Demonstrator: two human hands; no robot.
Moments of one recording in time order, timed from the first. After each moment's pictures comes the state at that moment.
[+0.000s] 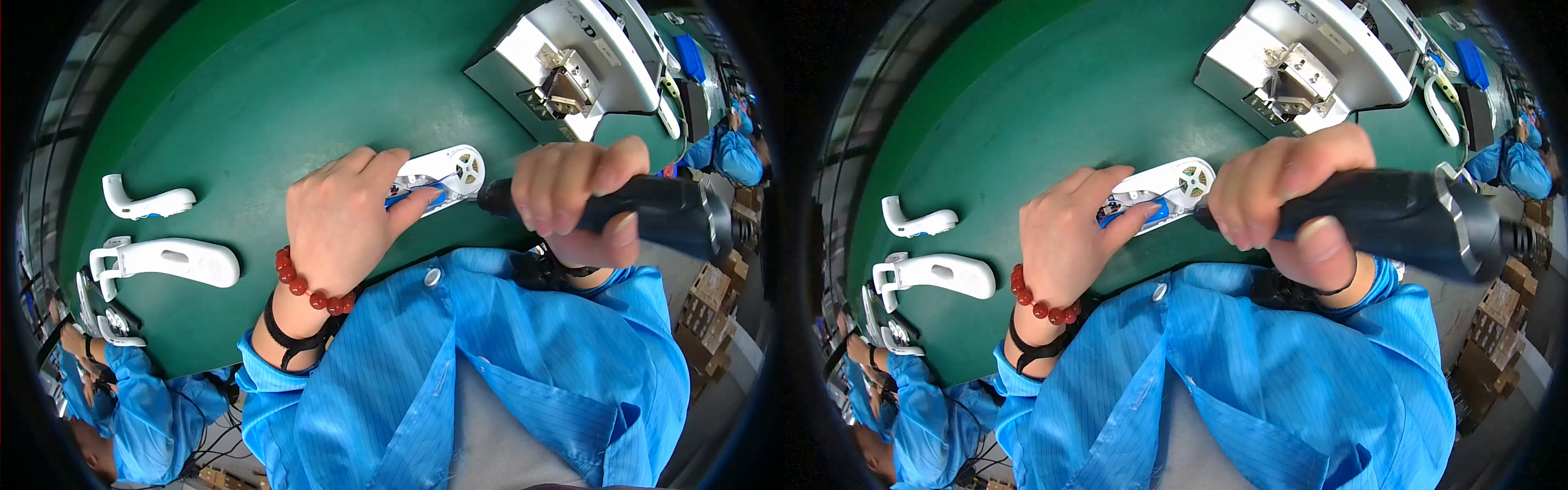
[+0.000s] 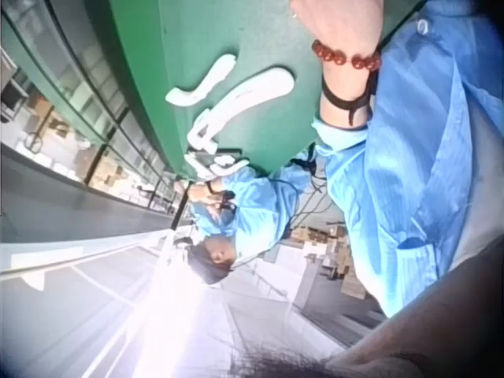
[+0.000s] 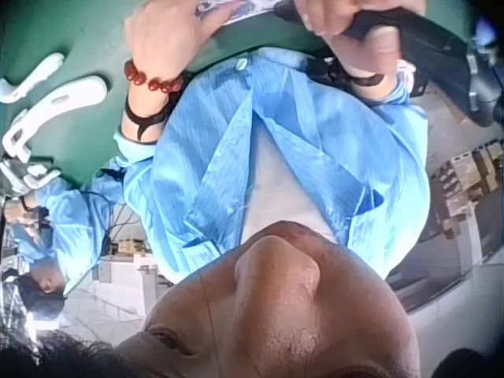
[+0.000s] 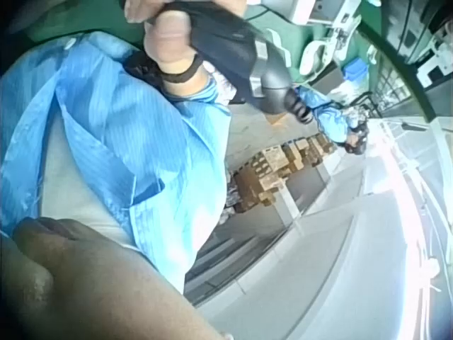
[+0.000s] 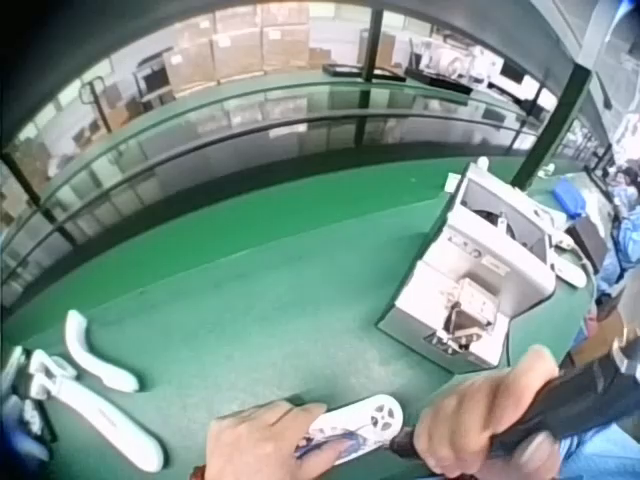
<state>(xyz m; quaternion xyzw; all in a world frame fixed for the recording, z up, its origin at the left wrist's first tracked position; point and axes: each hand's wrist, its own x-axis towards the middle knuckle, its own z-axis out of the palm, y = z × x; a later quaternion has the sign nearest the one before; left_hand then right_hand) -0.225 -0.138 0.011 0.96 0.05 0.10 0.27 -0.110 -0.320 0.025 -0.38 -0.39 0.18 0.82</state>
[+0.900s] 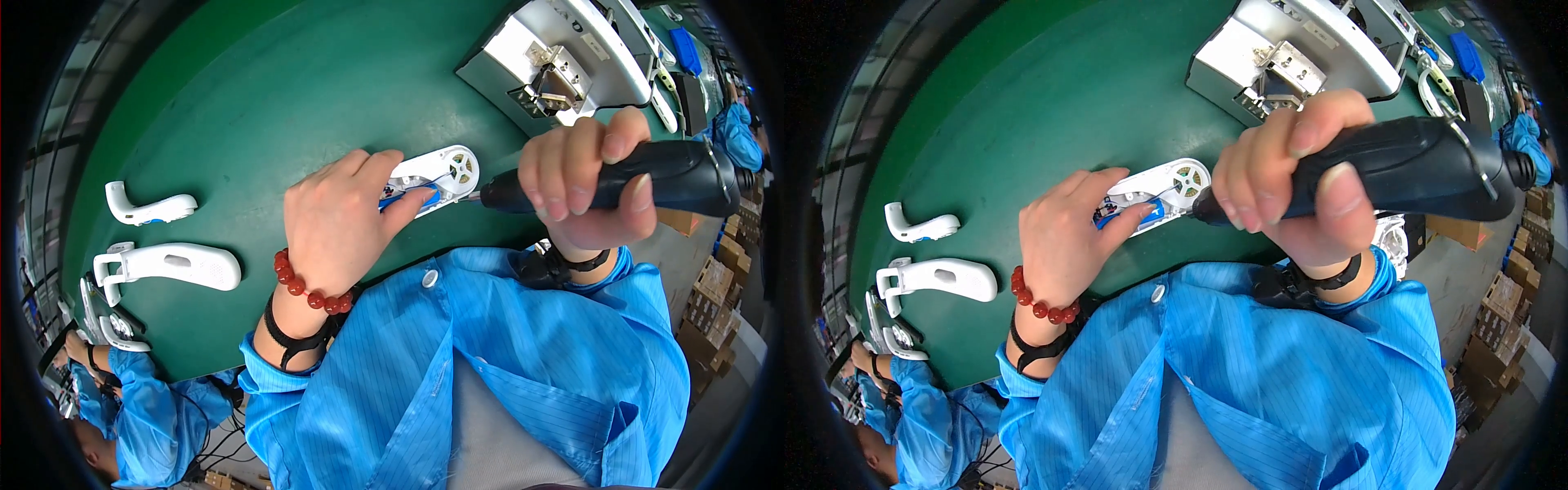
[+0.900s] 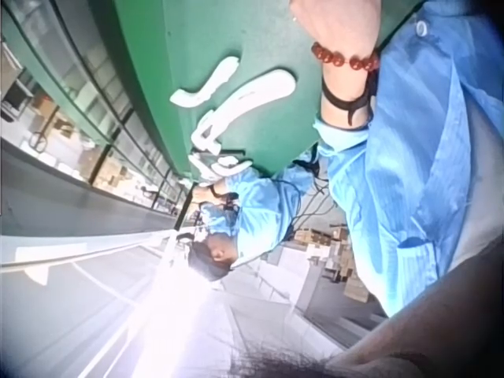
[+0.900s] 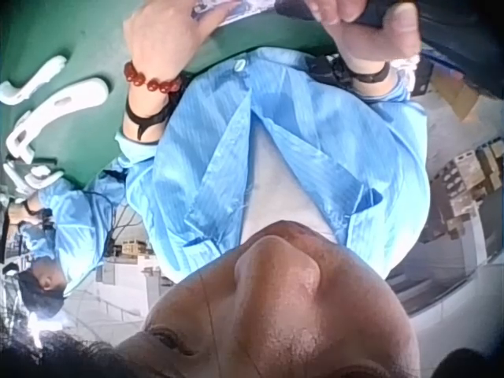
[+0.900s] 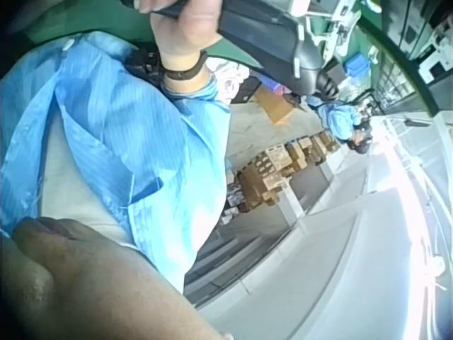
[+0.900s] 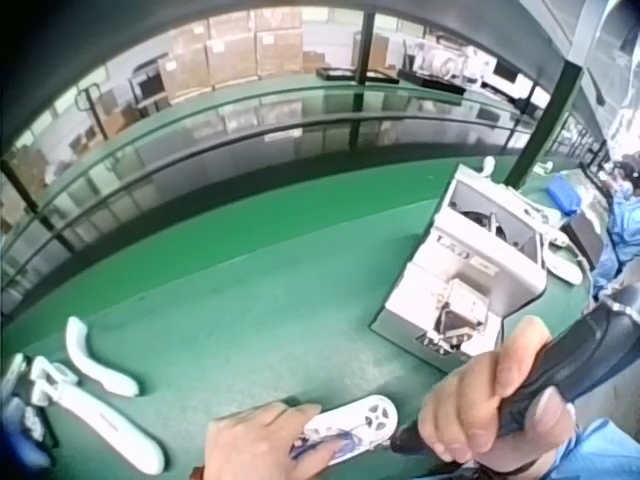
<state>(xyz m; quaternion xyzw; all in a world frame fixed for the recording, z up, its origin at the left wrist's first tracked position) -0.224 -0.139 0.014 0.96 0.06 0.08 0.27 -0.094 -0.322 0.033 -0.34 -0.39 0.23 0.82</state>
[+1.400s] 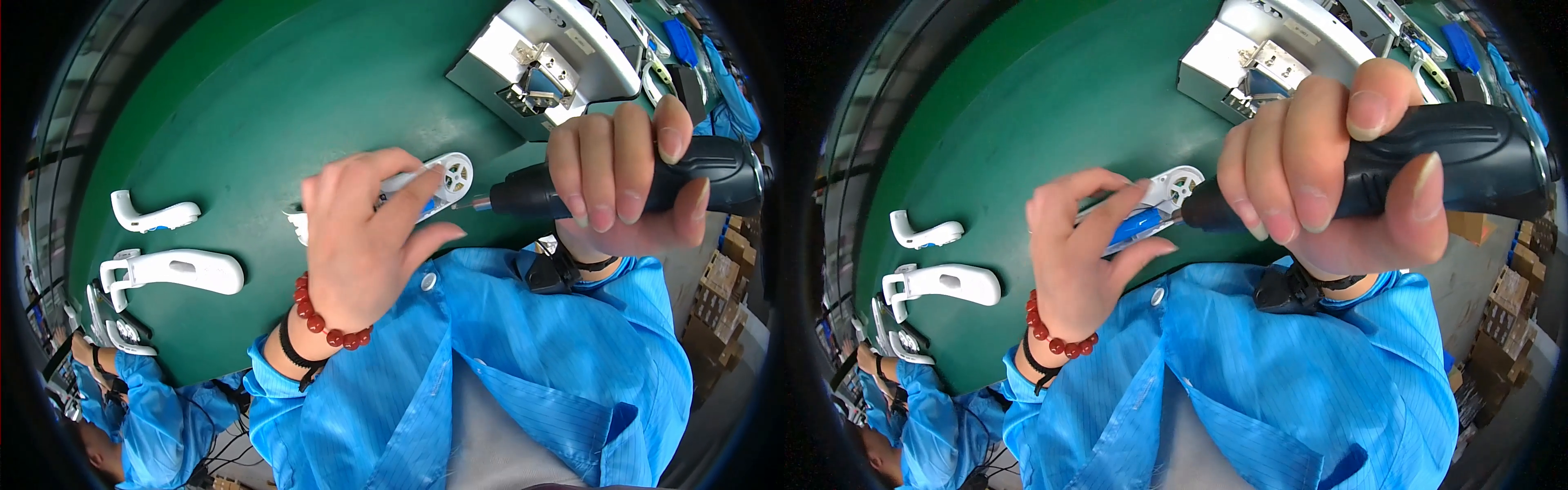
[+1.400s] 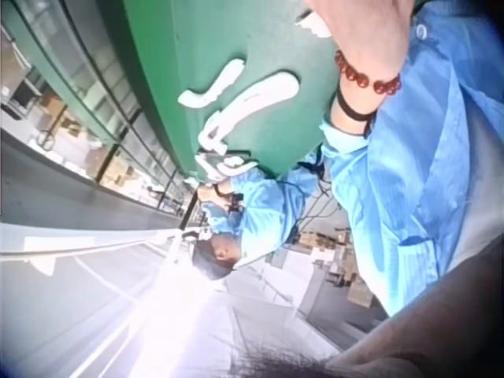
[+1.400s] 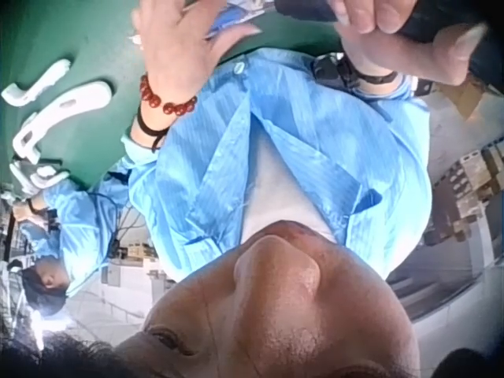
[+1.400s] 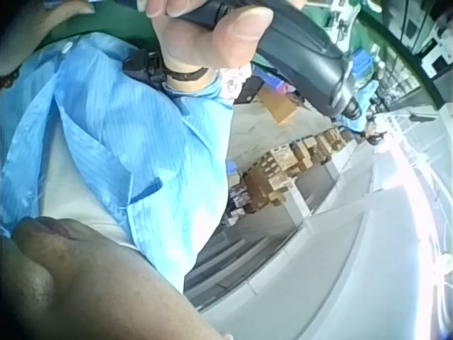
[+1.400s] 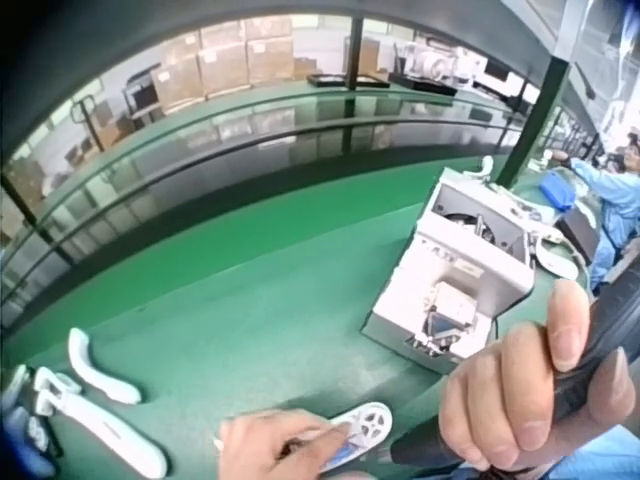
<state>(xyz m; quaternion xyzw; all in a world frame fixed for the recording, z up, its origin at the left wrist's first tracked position) -0.229 -0.155 0.041 0.93 -0.01 0.17 0.32 -0.080 -0.323 0.063 -0.27 -0.43 0.25 0.82</state>
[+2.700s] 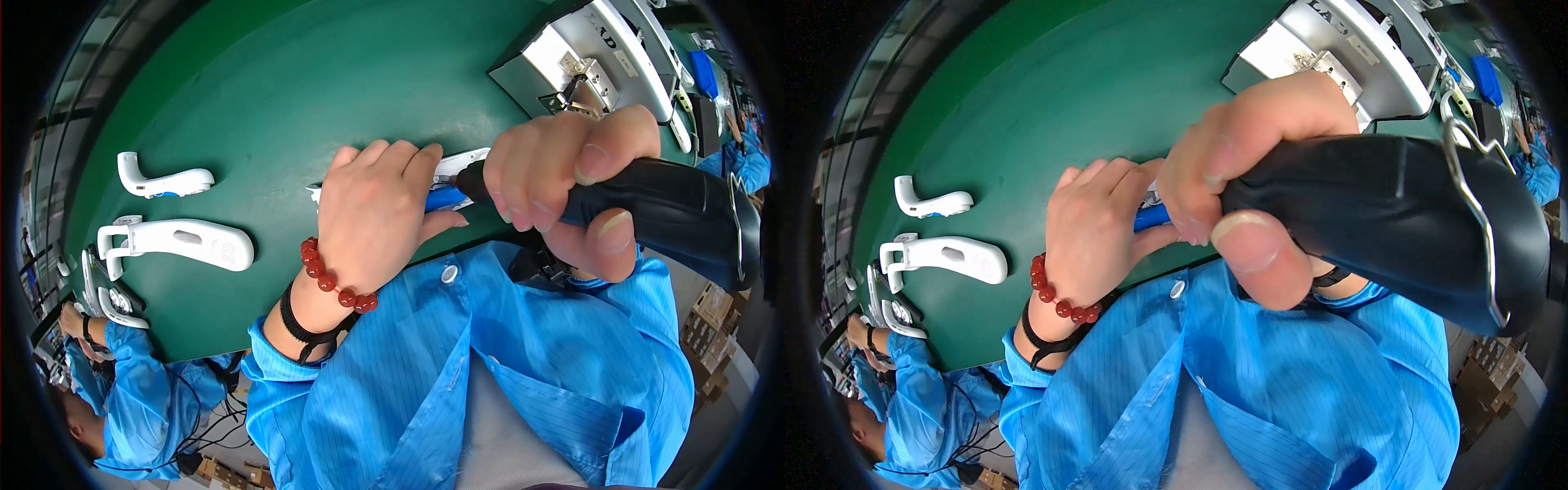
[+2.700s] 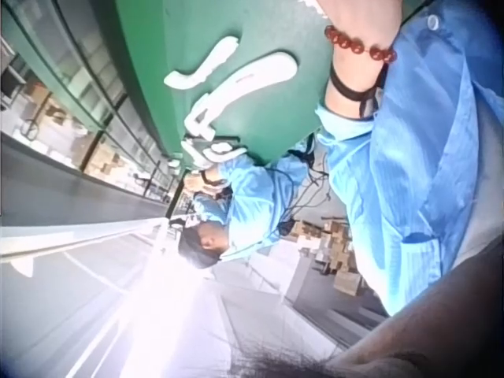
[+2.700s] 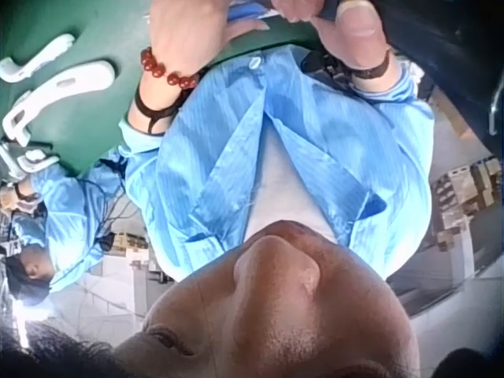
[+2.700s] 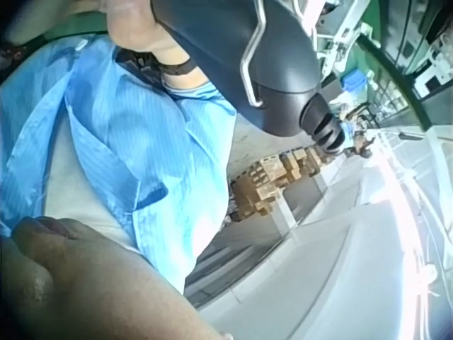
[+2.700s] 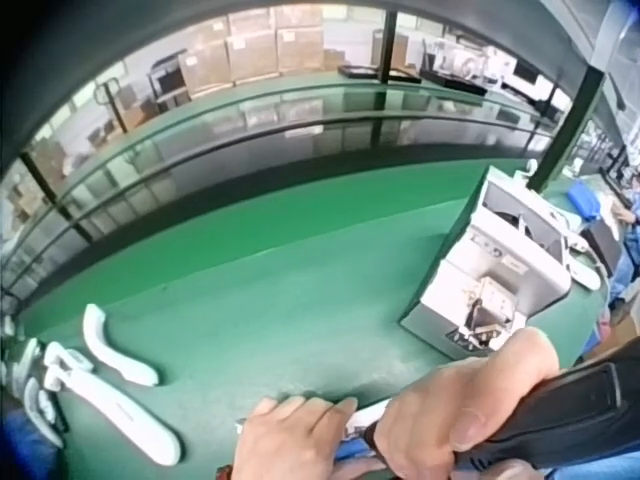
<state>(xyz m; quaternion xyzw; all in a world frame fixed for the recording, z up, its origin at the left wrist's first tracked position) -0.230 -0.139 0.015 0.97 0.00 0.08 0.25 -0.109 -0.281 0.042 -0.39 -0.48 0.21 0.76</state>
